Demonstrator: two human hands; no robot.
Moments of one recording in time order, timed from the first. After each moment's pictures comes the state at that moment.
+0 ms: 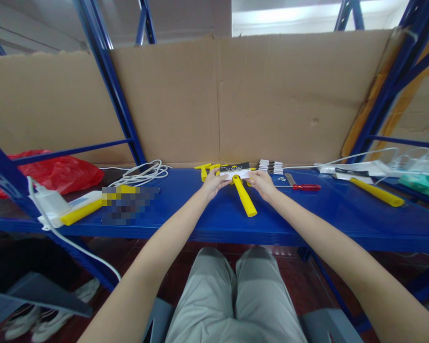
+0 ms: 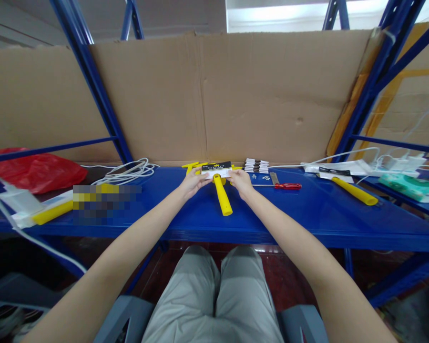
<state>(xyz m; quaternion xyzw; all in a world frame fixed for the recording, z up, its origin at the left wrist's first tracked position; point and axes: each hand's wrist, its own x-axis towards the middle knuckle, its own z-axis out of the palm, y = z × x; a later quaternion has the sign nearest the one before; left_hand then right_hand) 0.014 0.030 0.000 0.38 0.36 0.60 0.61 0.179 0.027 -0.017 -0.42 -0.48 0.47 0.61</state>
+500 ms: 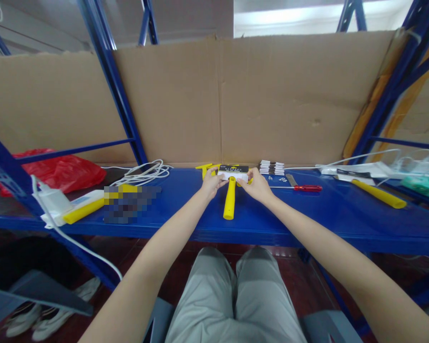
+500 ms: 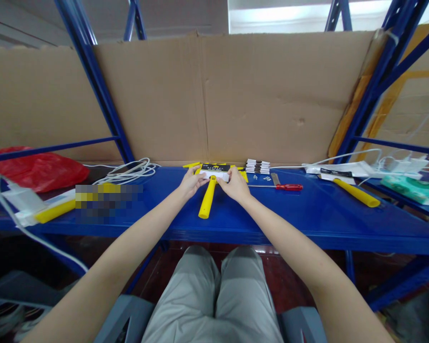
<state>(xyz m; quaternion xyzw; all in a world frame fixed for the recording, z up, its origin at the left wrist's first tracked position) 0.012 0.030 0.004 0.36 0.41 0.62 0.57 0.173 0.013 -0.020 -0.52 -0.70 0.05 0.48</state>
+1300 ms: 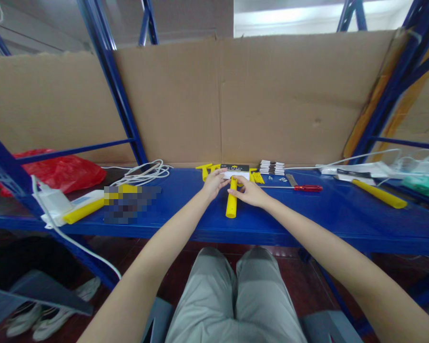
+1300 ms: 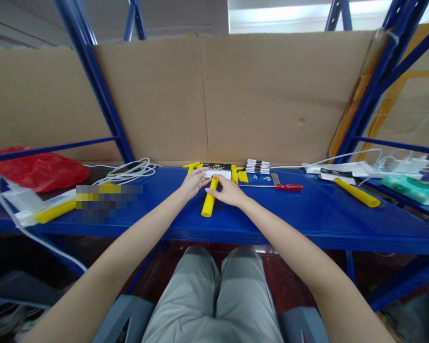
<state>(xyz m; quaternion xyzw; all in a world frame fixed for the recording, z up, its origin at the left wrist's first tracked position) 0.014 0.031 0.000 0.40 0.37 0.60 0.59 0.162 0.001 -0.024 -0.43 -0.79 0.18 0.40</state>
